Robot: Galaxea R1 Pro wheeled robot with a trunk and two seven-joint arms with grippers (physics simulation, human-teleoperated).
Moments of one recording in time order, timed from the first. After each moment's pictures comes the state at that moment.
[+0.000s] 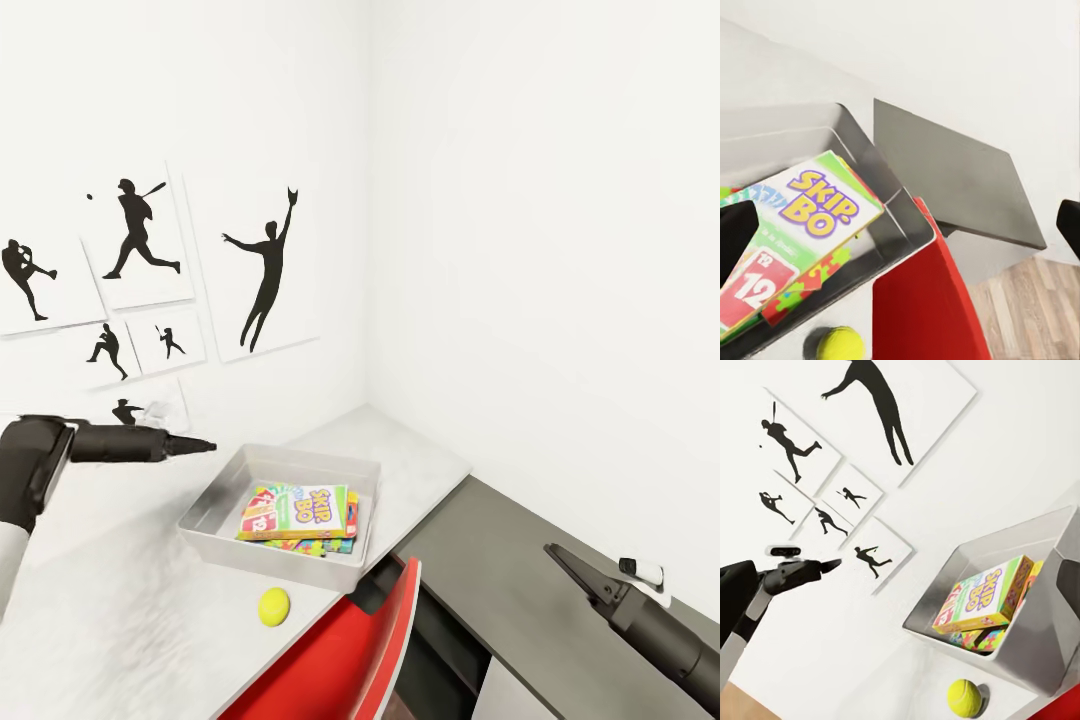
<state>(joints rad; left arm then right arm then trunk) -0.92 0.44 0.12 -0.89 -0.19 0.78 -1.56 0.06 -0.29 -0.35 -1.54 -0.96 0.62 0.94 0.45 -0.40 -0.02</state>
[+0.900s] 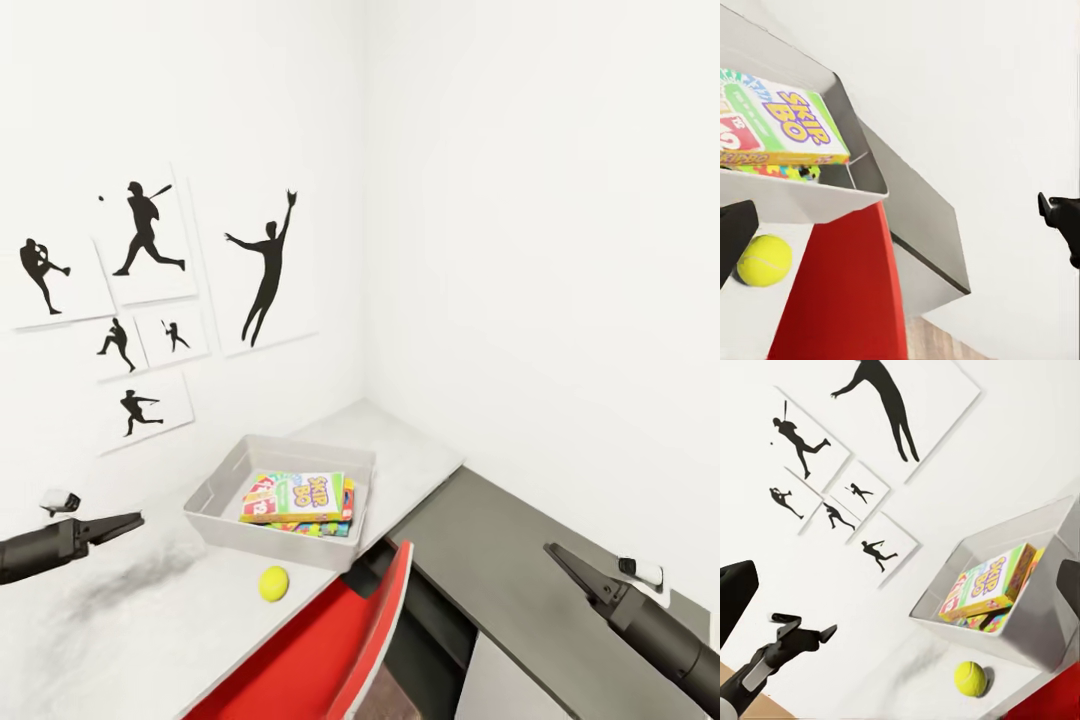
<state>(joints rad) -0.49 0.55 0.37 -0.89 0.16 0.78 -1.57 0.06 -0.28 -0.35 -1.54 -0.95 0.62 0.94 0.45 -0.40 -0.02</state>
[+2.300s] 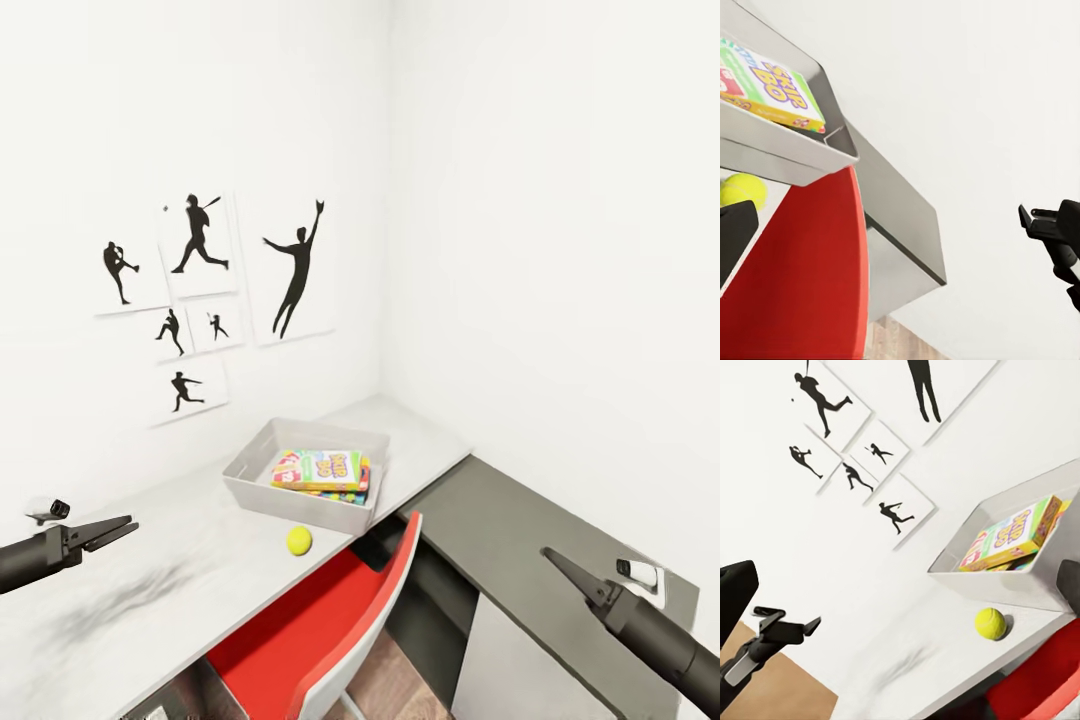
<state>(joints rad) -0.45 0.56 0.38 -0.88 0.24 0.78 -1.57 0.05 -0.28 -0.34 -1.55 -0.90 0.61 0.94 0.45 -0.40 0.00</state>
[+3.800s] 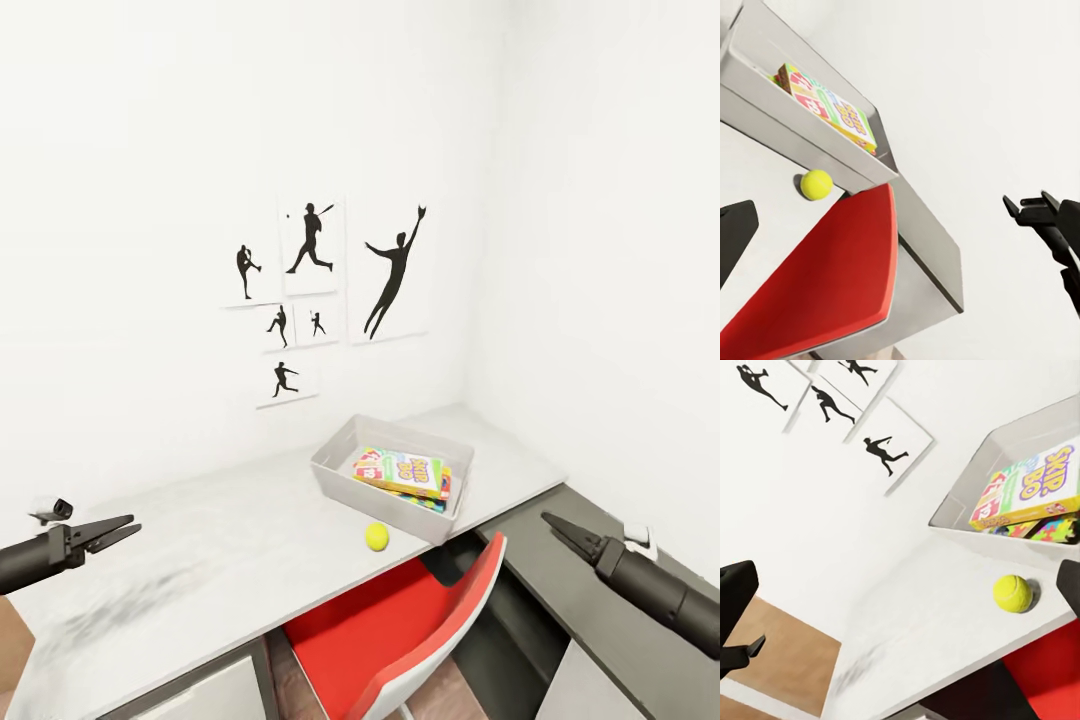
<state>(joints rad) -0.45 0.55 0.38 -0.88 0.24 0.81 -1.57 -0.08 -0.30 -0.41 -1.58 -0.89 0.87 0.66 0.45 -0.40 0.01</state>
